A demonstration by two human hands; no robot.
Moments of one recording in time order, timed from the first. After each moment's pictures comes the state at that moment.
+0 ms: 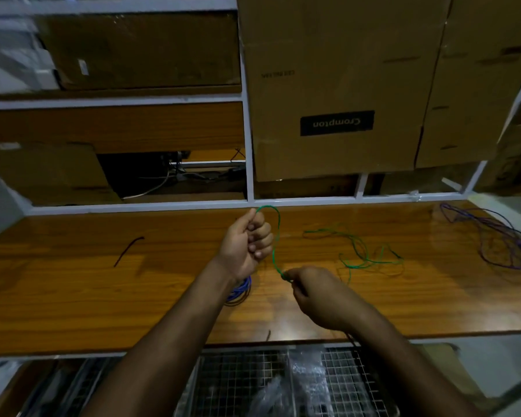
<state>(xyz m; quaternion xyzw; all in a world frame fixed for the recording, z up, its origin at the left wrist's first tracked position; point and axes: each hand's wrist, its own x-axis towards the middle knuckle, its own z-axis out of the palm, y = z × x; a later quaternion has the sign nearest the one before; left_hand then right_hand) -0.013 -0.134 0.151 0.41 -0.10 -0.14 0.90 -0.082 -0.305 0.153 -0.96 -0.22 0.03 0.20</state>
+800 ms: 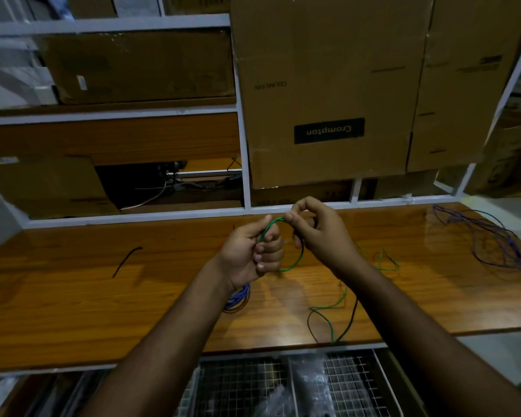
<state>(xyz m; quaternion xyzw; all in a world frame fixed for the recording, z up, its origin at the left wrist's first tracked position) -0.031 -0.137 0.177 0.40 -0.17 -0.32 0.84 -0.034 -0.309 0.191 -0.80 -0.20 -0.14 0.55</state>
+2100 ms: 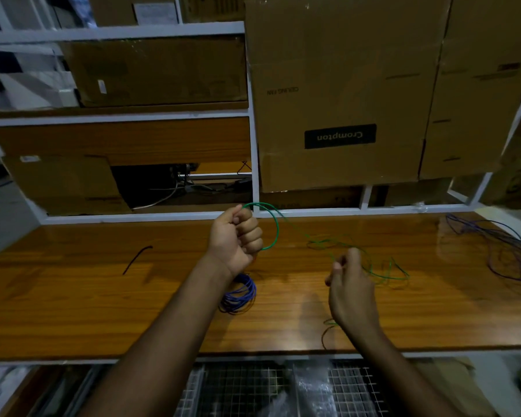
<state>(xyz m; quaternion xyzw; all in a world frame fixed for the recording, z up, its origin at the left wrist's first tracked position) -0.021 -0.118 0.185 0.34 -0.02 -0.12 0.93 -0.079 -0.324 0.118 -0.86 0.01 -0.24 0.45</state>
